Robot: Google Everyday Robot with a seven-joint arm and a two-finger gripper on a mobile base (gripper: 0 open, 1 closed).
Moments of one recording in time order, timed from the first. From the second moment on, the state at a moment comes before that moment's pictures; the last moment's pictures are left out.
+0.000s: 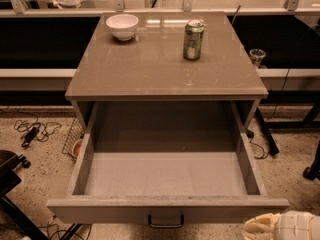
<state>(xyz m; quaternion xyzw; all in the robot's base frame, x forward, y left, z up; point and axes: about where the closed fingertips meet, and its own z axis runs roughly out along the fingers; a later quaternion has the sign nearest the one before) 0.281 -0.221 0.659 -0.54 0.78 0.14 0.29</state>
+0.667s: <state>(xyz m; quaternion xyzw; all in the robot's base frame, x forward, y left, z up) 0.332 -0.194 0.637 -0.54 0.75 0.18 0.35</state>
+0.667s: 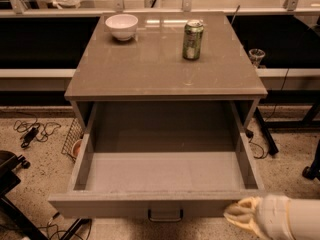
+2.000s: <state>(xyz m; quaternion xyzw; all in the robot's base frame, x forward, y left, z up) 0.450 -0.127 0.647 -0.59 0.69 0.19 0.38</state>
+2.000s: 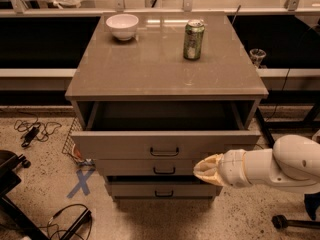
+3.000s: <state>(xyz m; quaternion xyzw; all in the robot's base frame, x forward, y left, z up) 0.512 -0.137 0.646 -0.58 0.69 0.19 0.40</state>
